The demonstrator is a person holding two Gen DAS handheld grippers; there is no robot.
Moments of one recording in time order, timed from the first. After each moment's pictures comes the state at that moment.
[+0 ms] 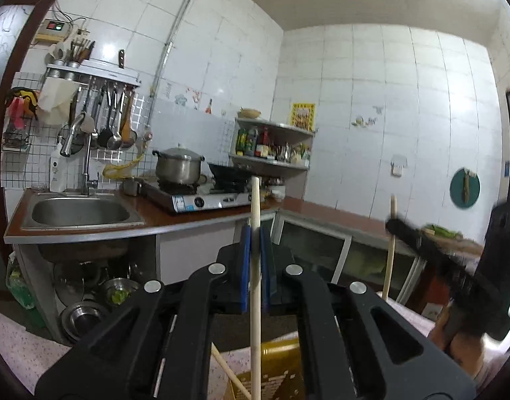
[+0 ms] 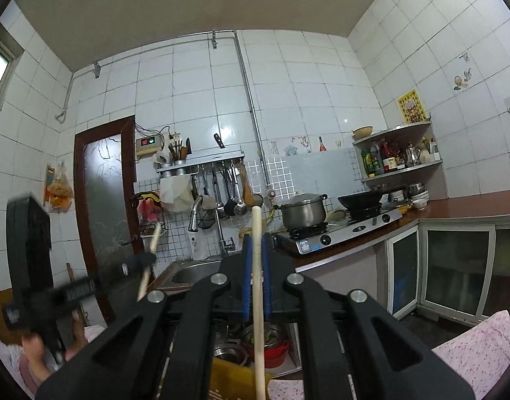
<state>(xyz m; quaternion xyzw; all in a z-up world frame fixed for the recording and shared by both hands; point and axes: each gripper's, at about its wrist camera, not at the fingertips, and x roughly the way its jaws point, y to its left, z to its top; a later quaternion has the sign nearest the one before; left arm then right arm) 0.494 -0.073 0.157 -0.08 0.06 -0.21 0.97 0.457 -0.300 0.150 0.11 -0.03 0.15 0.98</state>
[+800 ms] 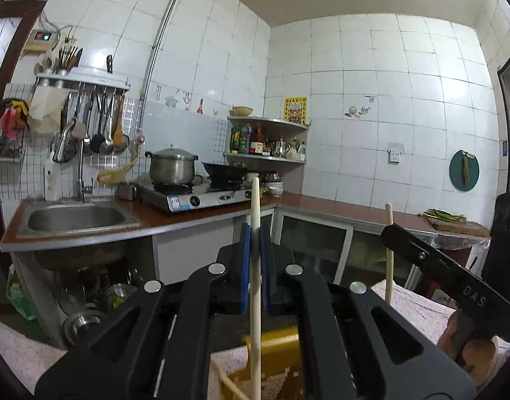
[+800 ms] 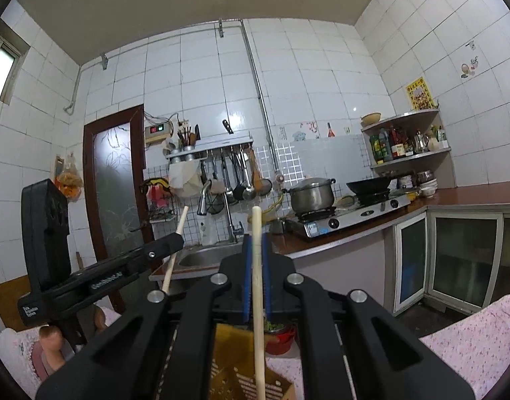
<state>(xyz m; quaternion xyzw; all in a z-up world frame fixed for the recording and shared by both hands) 0.498 -0.096 0.119 -0.04 0.06 -0.22 0.97 0.452 -0.309 0.111 0.10 -0.01 0.18 0.98</state>
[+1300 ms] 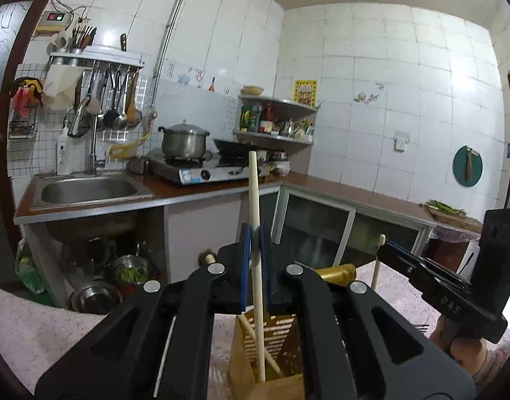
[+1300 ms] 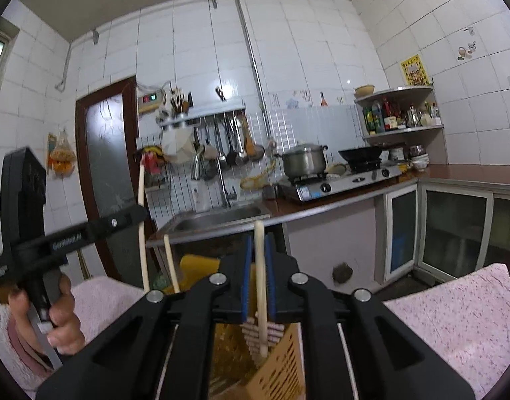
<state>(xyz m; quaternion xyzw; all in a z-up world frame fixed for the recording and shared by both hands) 0.461 -0.066 0.113 -0.05 0.12 -0.20 0.97 0.432 -0.302 0.082 0.09 0.07 0.16 0.98</state>
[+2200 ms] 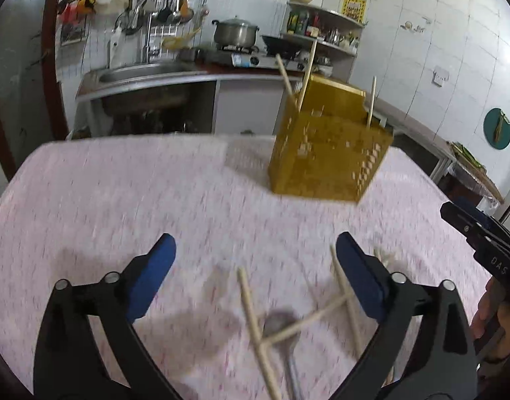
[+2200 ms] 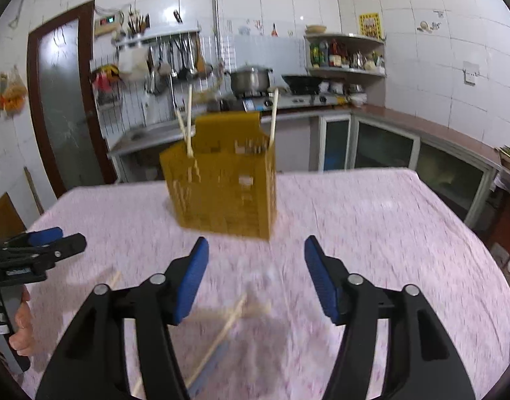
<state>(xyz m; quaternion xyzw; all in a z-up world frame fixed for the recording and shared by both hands) 0.291 0.004 0.026 -0.05 0.35 -0.12 0.93 0.269 -0.261 0.046 0.03 0.26 0.02 0.97</state>
